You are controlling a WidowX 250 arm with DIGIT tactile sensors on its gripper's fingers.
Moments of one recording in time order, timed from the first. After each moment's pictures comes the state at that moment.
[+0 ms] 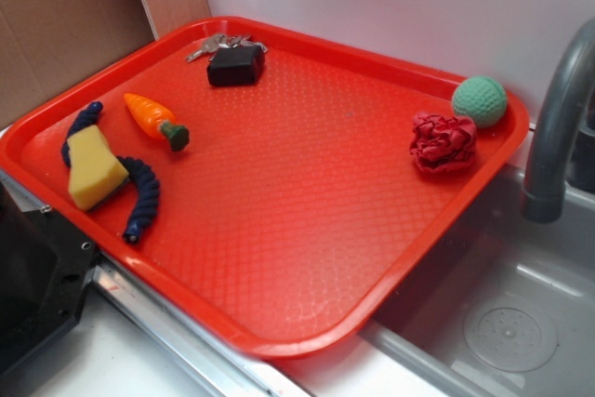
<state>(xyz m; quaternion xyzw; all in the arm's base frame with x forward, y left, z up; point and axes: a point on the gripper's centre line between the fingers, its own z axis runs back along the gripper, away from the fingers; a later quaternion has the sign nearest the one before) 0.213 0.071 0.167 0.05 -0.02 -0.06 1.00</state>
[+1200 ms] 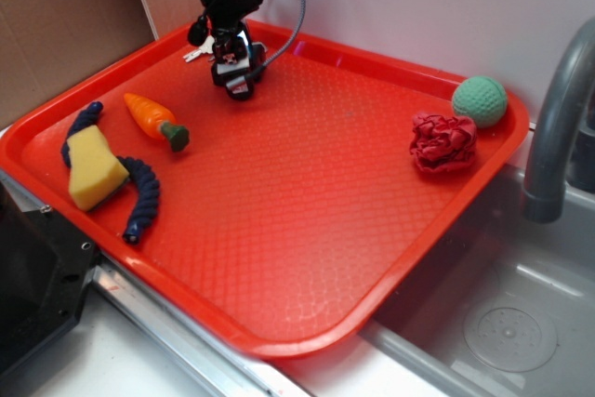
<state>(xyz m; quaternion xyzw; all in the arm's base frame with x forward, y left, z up) 0.301 0.066 0.019 0.01 -0.06 -0.34 0.94</state>
